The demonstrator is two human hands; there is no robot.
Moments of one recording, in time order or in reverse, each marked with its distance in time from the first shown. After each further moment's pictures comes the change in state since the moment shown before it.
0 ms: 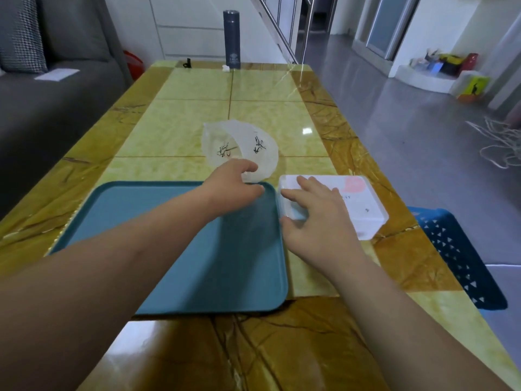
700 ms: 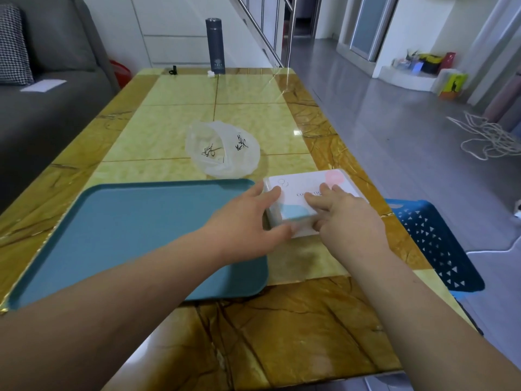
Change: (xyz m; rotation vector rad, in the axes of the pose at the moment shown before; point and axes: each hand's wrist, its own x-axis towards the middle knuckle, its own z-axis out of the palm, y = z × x) left_hand -0.078 0.038 0.045 0.324 -0.160 0.199; right_hand -0.021 0.039 -0.050 -0.277 -0.112 0.201
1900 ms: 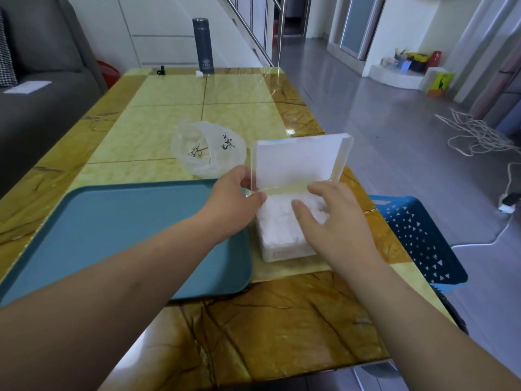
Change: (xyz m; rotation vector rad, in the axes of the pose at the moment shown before) left_hand 0.036 0.003 0.009 -0.569 0.293 -0.147; right_hand -0.017 0.022 0.015 0.361 0.298 -0.043
